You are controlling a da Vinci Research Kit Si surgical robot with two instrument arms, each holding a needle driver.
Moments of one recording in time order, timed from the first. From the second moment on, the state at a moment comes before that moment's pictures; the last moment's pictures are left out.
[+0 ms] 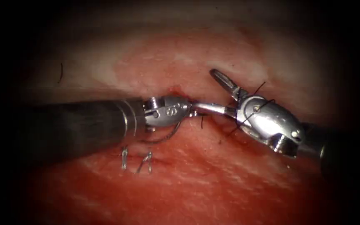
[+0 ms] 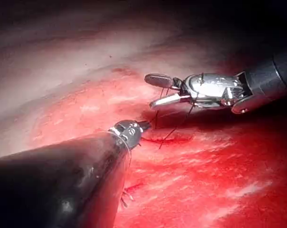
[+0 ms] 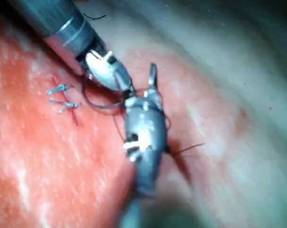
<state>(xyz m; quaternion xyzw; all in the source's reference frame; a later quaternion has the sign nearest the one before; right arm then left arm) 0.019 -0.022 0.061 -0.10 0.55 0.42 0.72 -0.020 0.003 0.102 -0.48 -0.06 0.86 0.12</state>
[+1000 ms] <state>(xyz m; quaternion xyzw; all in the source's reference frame) 0.010 -0.027 0.072 -0.01 0.39 0.65 0.65 -0.019 0.002 0.093 -0.49 -0.08 0.86 0.10</state>
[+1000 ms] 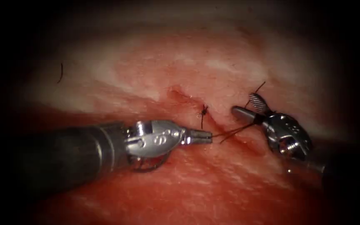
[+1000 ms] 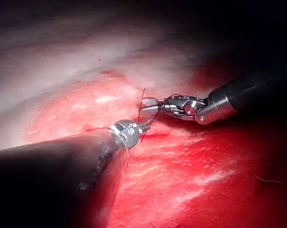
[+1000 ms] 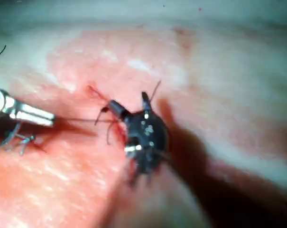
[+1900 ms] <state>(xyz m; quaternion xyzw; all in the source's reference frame) 0.010 -0.025 0.077 -0.01 0.39 0.65 0.65 -0.019 0.004 0.095 -0.49 -0.08 0.86 0.11</state>
